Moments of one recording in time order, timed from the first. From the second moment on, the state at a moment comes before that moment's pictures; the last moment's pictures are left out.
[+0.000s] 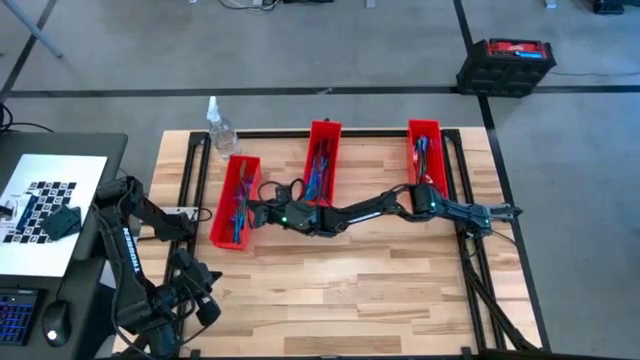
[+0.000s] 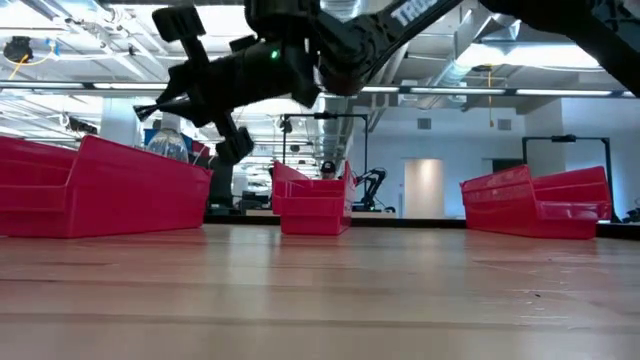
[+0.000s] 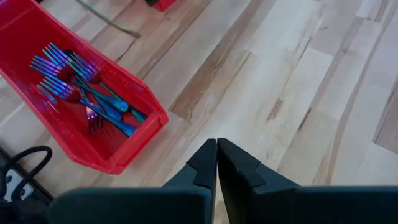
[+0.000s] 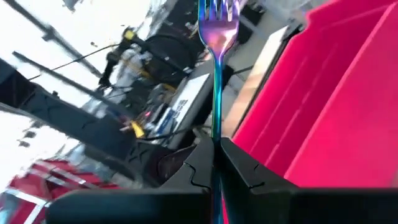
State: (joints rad) left arm -1.21 1.55 1.30 -1.55 -0.74 -1.87; right arm 0.06 2.43 1.76 0.65 0.47 0.99
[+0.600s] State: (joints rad) left arm -1.21 1.55 1.30 -1.55 -0.75 -1.88; right arm 0.03 2.53 1.89 0.65 0.47 1.11
